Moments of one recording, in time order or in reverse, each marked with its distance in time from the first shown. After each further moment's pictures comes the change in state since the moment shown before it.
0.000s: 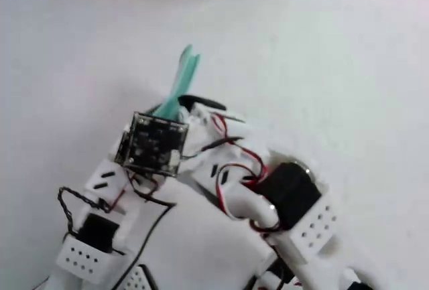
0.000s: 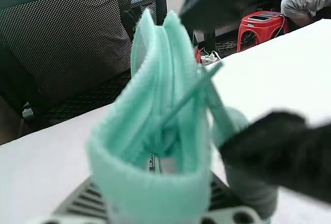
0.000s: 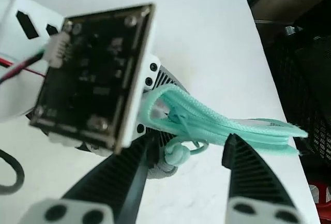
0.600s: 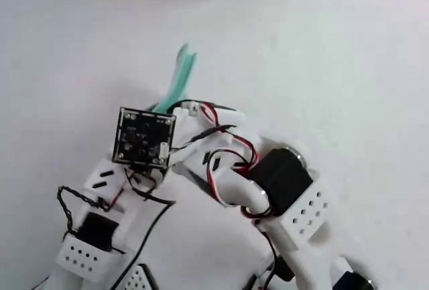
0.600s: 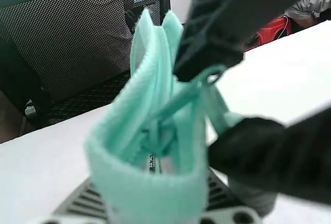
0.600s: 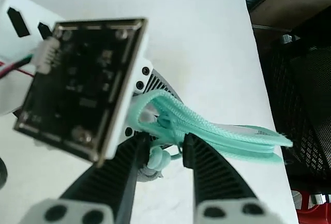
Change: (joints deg) left arm -0.1 0.0 -0.1 0.0 0.0; right arm 0.3 5.5 -5.7 0.8 4.7
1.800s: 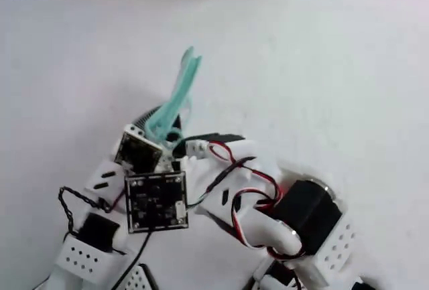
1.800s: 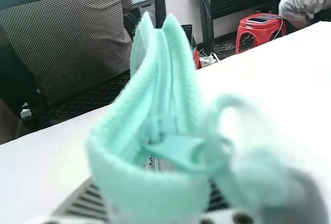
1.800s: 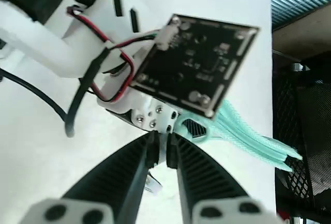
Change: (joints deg) left arm 0.2 0.0 0.1 0.1 0.0; right arm -4.3 -7.6 -0.8 11.2 7.6
